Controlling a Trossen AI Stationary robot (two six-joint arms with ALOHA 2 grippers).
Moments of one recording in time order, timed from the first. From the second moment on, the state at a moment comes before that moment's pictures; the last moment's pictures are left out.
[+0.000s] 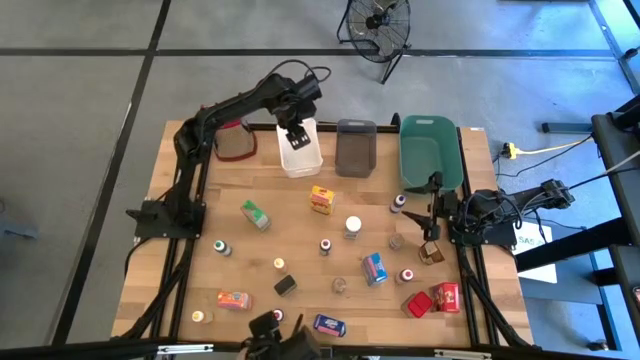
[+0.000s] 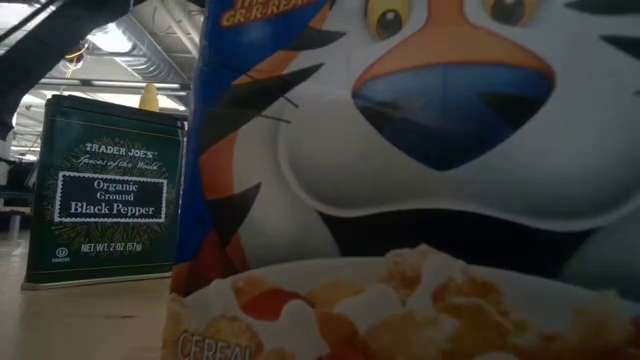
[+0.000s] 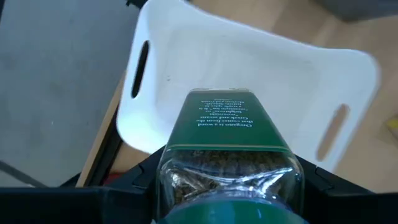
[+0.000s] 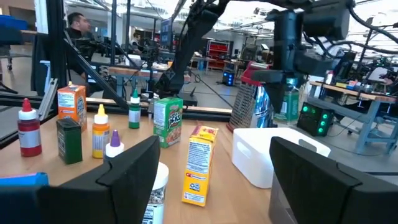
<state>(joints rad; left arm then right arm) 0.63 2.05 2.00 -1.32 -0.11 0.12 0.30 0.04 0.01 0.11 0.42 -0.15</state>
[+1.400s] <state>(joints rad) 0.74 2.16 1.93 -1.23 -0.01 0.46 0.30 0.04 0.01 0.06 0.42 -0.19</state>
